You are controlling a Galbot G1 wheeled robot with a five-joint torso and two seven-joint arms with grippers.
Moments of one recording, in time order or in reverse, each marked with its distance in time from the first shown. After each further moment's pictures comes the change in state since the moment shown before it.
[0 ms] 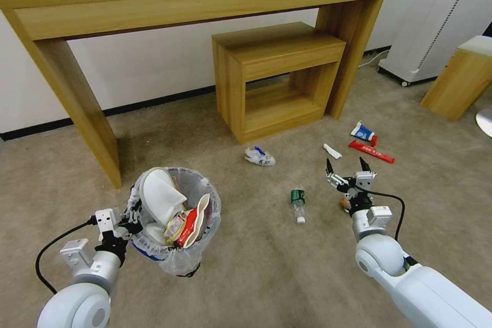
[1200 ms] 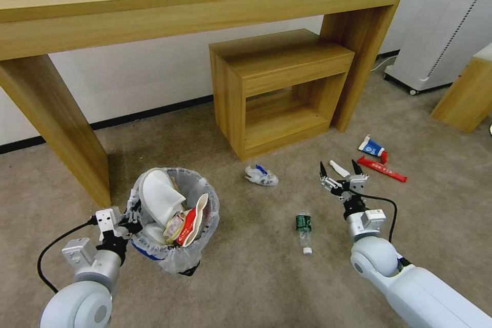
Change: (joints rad) left arm -0.024 -0.004 0.000 0.028 -0.005 0.002 -0.003; right arm 0.025 -0.001 -0.063 -0.045 0.030 0.030 -0.042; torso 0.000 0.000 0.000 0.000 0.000
